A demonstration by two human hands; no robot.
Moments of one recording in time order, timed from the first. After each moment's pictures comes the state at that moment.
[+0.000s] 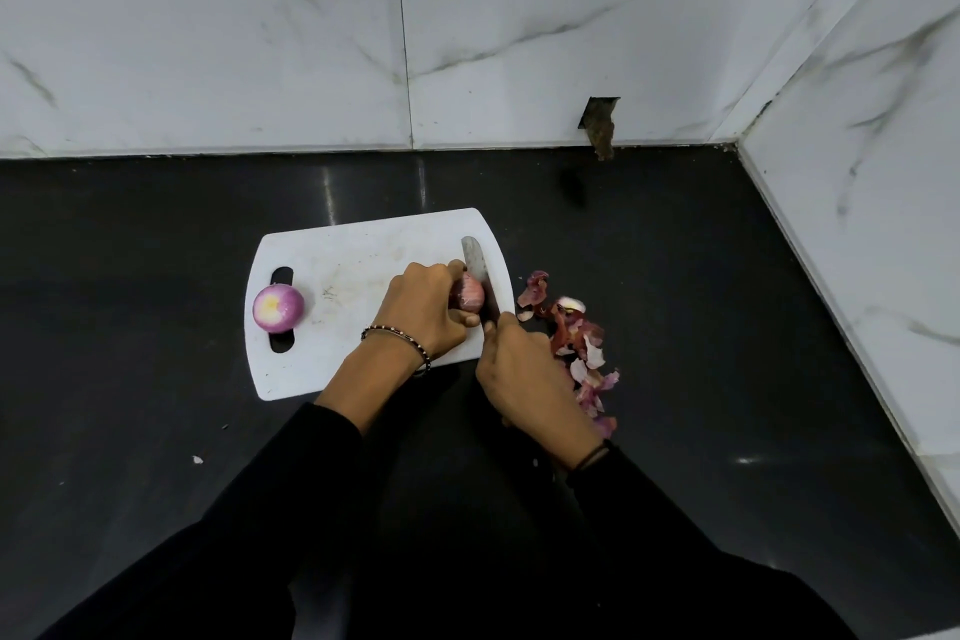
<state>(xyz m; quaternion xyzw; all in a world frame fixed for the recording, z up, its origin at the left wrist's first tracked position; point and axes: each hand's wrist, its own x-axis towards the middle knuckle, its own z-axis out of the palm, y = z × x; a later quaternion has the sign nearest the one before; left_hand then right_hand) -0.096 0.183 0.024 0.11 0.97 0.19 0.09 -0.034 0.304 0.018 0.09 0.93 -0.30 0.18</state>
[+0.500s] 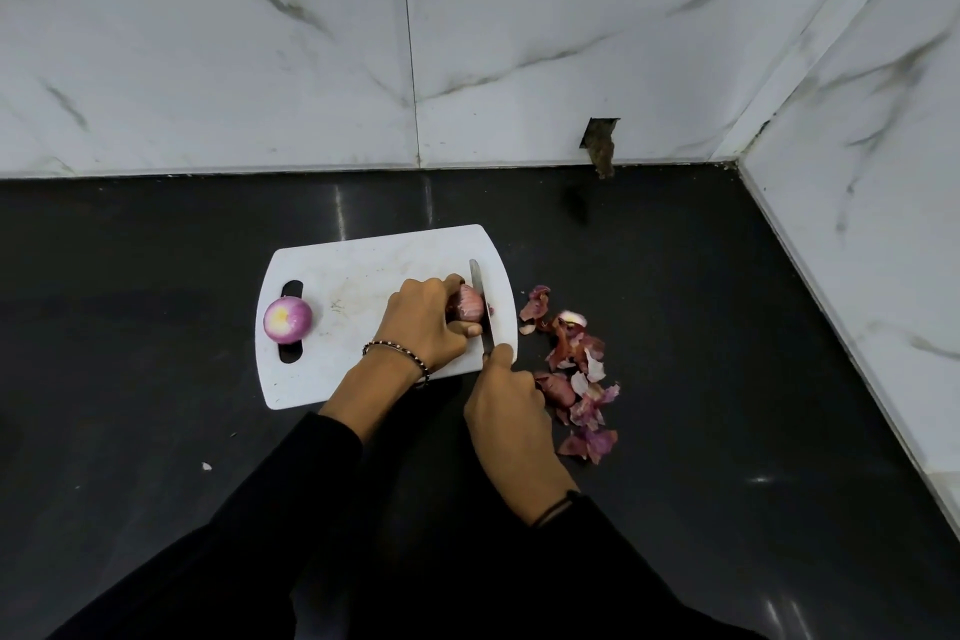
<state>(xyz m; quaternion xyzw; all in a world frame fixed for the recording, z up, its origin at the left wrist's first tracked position) -0.095 0.179 0.019 0.08 0.96 0.24 0.09 -0.011 0.282 0.008 0.12 0.95 -0.22 0.17</state>
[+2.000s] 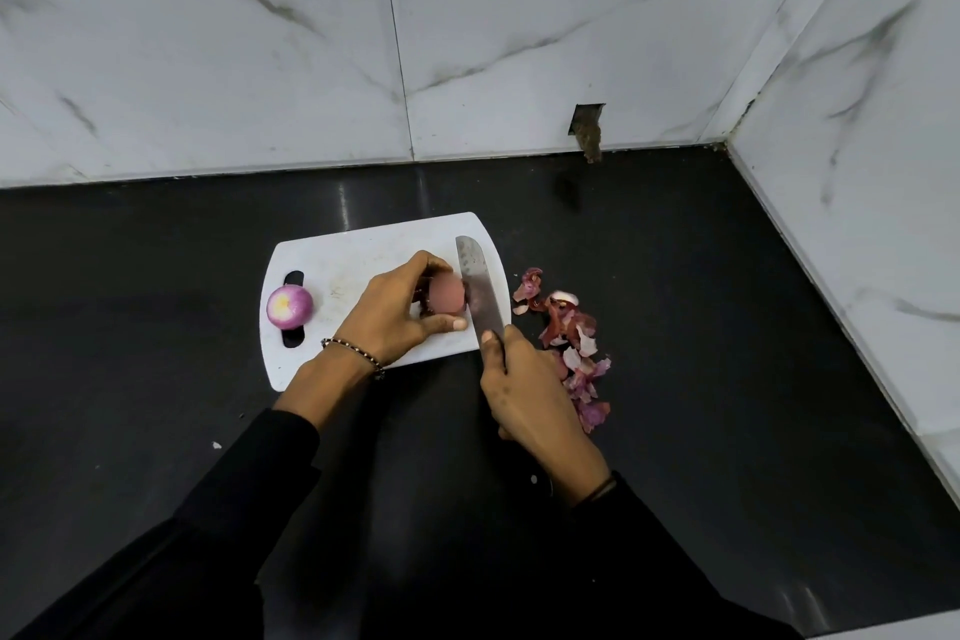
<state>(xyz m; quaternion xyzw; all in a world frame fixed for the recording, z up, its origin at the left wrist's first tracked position) -0.084 0.146 0.008 0.15 0.90 0.40 0.06 0.004 0.310 0.037 0.09 0.89 -0.42 0.16</state>
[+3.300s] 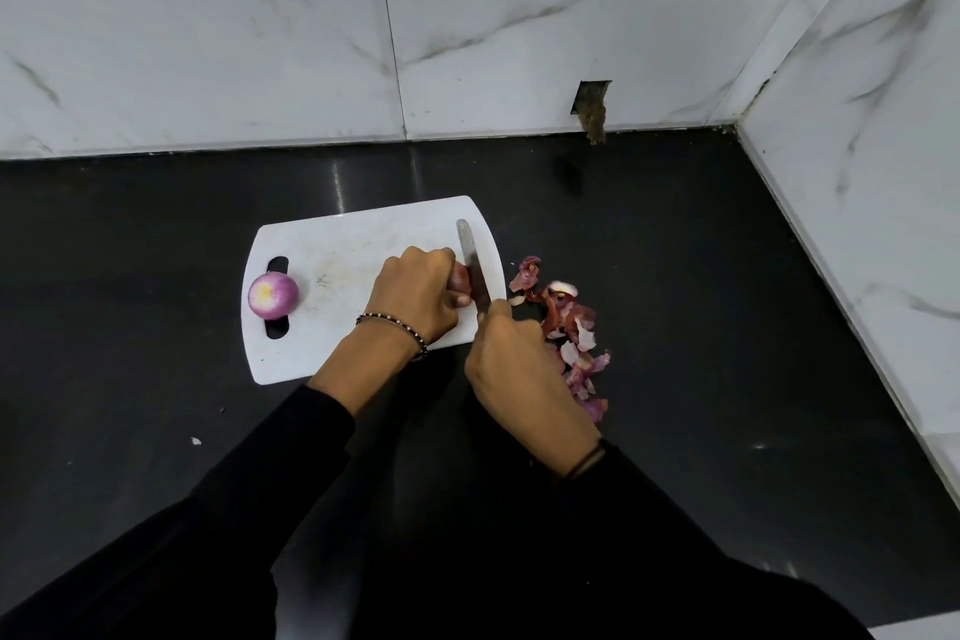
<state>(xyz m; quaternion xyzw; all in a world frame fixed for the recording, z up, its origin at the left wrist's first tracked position) -0.092 0.192 0.025 0.11 0.98 0.12 0.07 -0.017 0.304 0.047 0.05 0.95 -0.25 0.18</state>
